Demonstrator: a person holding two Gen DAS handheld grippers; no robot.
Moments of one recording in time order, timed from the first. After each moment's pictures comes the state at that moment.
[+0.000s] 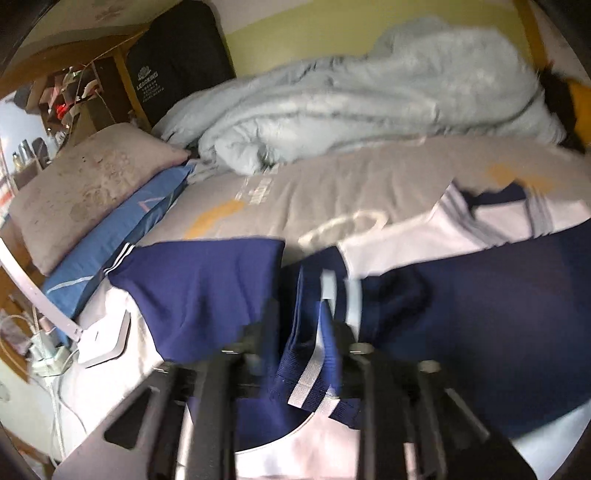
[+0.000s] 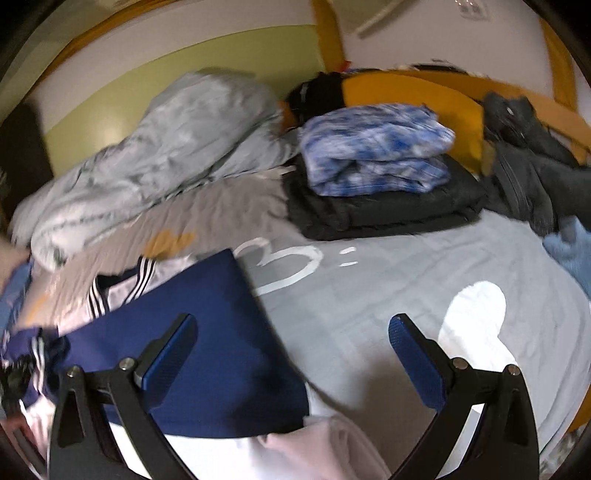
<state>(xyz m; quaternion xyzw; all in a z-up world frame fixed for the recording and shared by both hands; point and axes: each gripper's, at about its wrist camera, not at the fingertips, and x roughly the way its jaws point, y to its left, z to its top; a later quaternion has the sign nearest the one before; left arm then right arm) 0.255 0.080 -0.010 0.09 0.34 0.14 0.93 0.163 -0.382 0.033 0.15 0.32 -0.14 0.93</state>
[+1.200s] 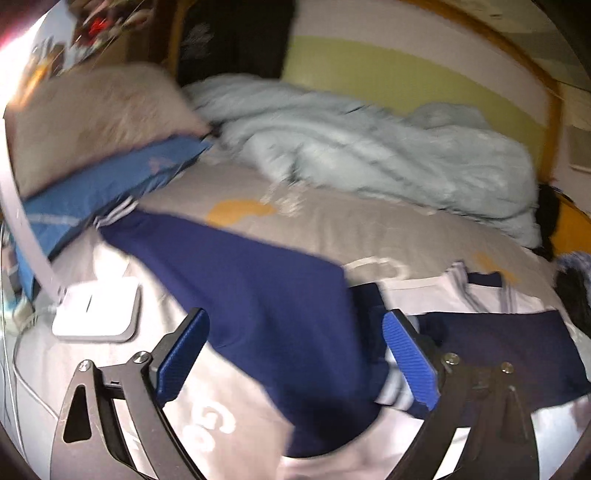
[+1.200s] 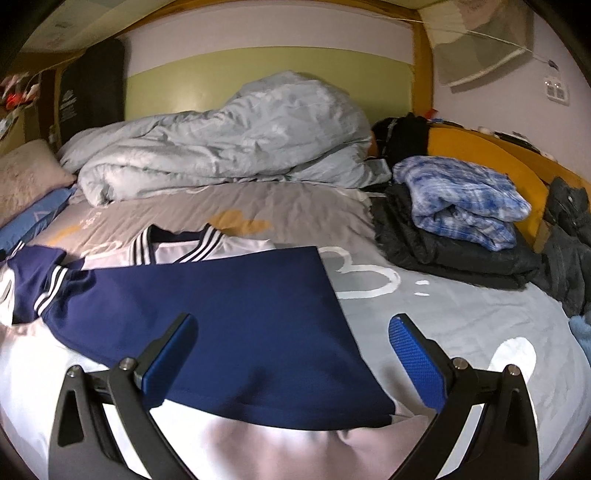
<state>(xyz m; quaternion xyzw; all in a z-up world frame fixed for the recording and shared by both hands) 0.214 0.228 0.018 -0.10 0.31 0.10 0.94 0.163 -0.295 0.022 -0.01 0.29 -0.02 0.96</state>
